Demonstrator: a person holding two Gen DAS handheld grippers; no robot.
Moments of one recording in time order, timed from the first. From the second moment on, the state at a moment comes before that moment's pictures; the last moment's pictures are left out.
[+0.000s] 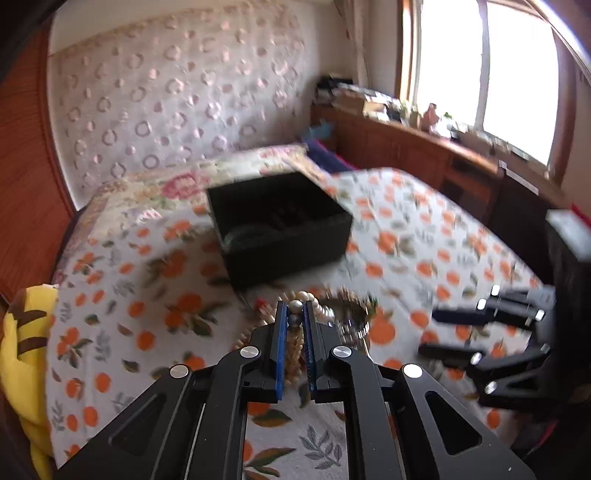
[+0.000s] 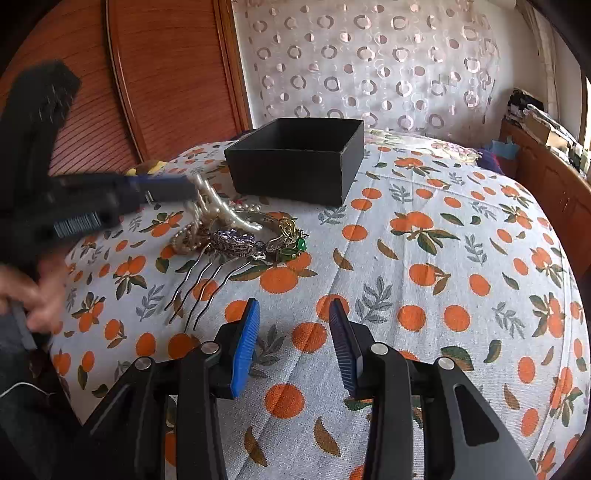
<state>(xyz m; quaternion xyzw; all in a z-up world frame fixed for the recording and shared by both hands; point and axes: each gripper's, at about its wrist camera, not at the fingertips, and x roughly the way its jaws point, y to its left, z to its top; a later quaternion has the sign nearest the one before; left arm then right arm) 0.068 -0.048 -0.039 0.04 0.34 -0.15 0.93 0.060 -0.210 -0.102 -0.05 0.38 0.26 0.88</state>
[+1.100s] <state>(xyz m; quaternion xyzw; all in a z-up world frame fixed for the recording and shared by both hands) 0.024 0.051 0.031 -0.02 0.25 -0.08 0.96 0.081 -0.135 -0.074 -0.09 0.36 0.32 0.87</state>
